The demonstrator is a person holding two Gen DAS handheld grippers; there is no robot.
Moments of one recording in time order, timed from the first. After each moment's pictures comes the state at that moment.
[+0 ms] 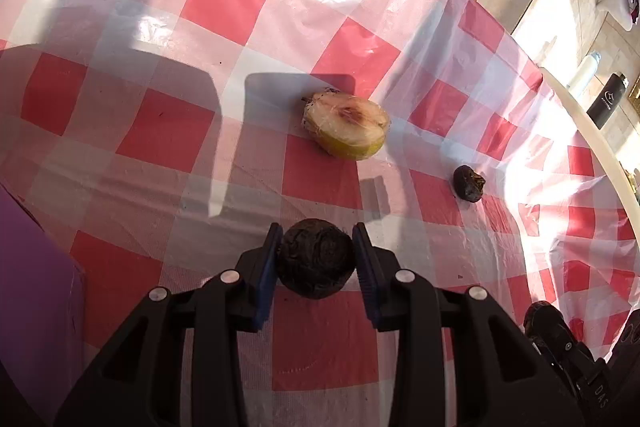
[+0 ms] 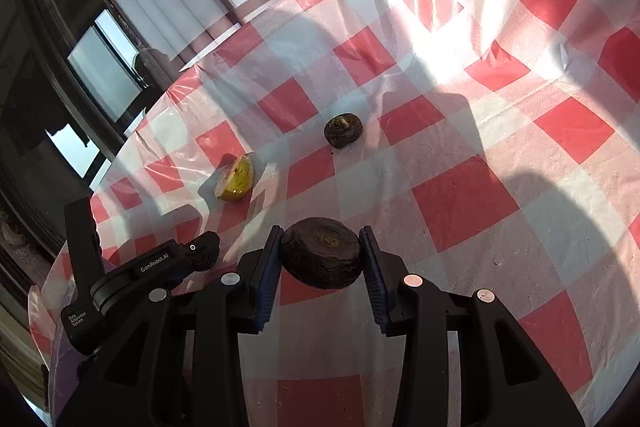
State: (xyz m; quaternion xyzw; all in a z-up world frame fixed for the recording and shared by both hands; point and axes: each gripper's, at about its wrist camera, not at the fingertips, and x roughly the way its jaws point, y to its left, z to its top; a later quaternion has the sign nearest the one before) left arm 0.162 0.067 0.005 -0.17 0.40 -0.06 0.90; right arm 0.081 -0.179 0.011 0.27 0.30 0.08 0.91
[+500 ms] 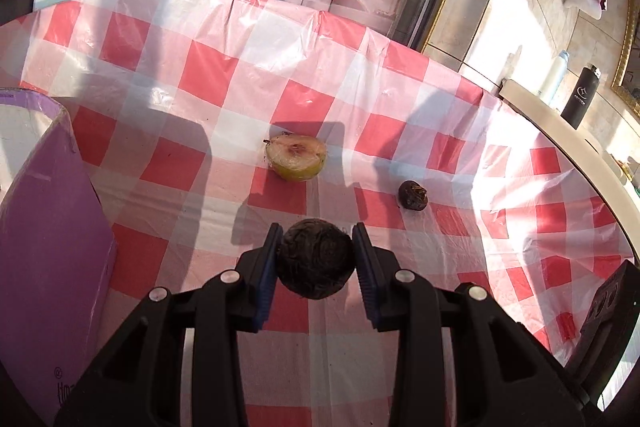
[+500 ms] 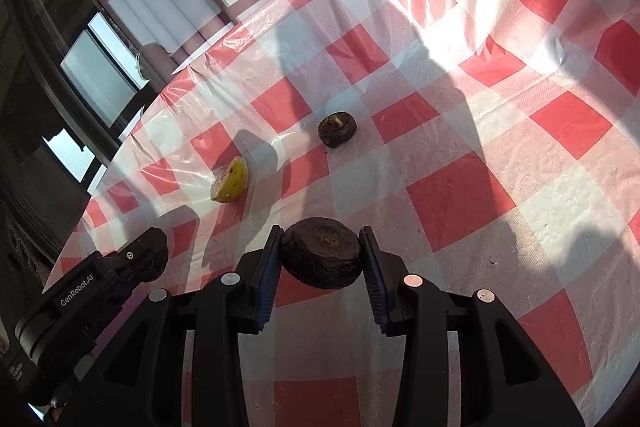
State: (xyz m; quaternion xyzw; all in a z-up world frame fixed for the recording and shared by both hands) left arm 0.088 0.029 0.062 -0.14 0.33 -0.05 0.93; right arm 0.083 -0.181 0.009 0.28 0.31 0.07 0.91
